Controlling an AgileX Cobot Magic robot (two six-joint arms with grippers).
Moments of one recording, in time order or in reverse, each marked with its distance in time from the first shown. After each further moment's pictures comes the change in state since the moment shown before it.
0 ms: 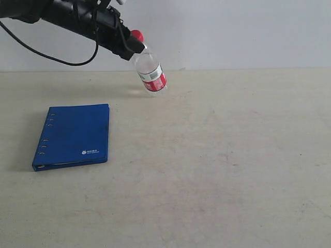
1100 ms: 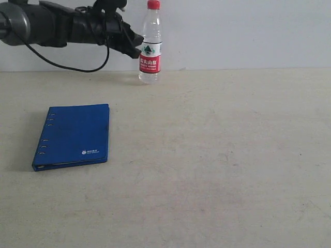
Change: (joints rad) left arm 0.000 0.172 -0.065 -0.513 -0.339 0.502; right arm 0.000 0.000 0.000 0.000 0.000 0.002
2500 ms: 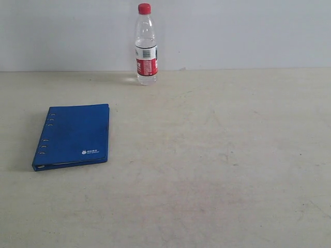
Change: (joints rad) left arm 0.000 -1.408 1.043 0.094 -0.352 -0.075; right arm 0.000 0.364 -0.387 0.240 -0.677 0.111
